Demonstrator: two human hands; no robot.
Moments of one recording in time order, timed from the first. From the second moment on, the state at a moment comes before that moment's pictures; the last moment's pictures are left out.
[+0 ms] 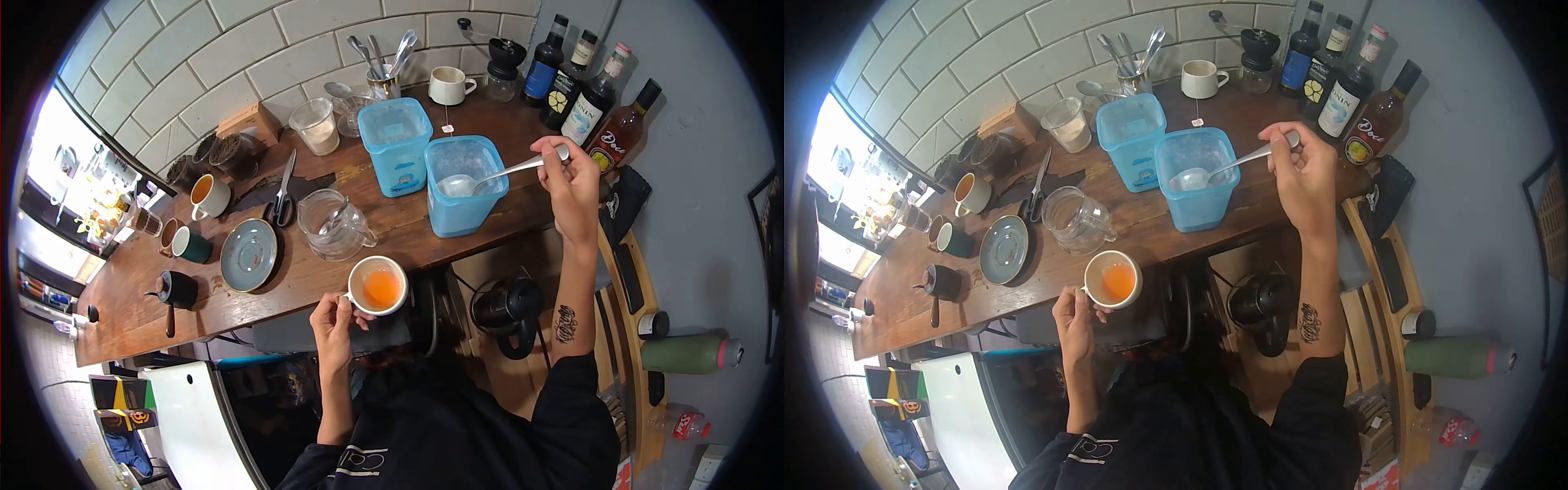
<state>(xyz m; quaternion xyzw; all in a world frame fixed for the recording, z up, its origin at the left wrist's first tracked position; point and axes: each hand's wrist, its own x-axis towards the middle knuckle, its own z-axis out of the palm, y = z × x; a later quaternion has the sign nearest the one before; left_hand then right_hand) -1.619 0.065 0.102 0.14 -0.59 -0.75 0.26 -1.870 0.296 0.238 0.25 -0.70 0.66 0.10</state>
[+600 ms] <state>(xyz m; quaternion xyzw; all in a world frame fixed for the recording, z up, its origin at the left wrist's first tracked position) -1.621 0.070 0.106 0.14 -0.60 -0.75 0.24 -1.868 0.313 0.236 0.22 -0.60 0.77 0.06</state>
